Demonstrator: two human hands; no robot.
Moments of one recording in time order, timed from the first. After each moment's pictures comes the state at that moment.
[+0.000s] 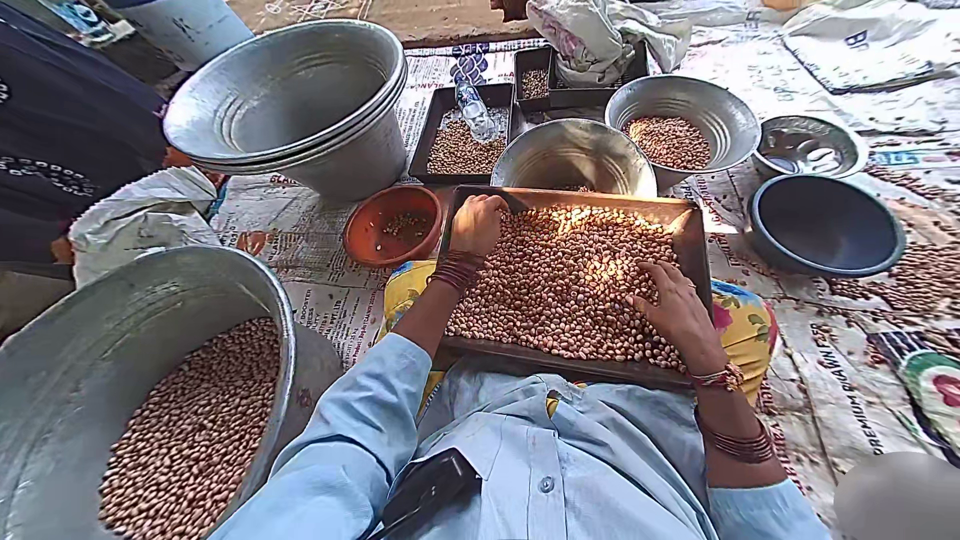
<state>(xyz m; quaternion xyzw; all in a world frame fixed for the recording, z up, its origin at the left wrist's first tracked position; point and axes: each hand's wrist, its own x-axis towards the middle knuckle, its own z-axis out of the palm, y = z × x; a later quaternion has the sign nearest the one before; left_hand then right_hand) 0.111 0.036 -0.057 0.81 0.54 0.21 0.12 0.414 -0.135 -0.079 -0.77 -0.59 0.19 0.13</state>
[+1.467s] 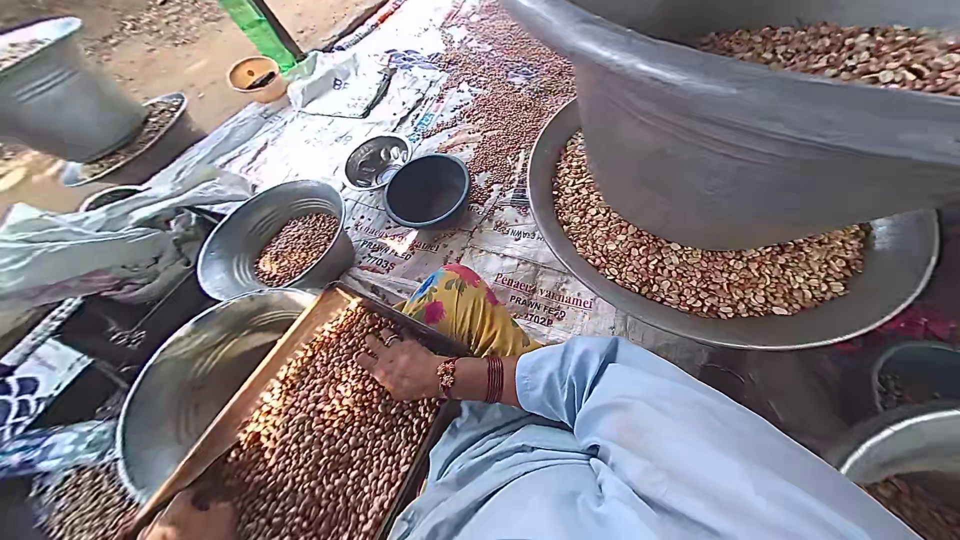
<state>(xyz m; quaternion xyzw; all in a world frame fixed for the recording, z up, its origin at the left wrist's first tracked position) 0.137 0.058 -0.091 0.82 0.57 0.08 -0.03 0.392 -0.139 -0.108 -0.75 -0.62 0.15 0.19</state>
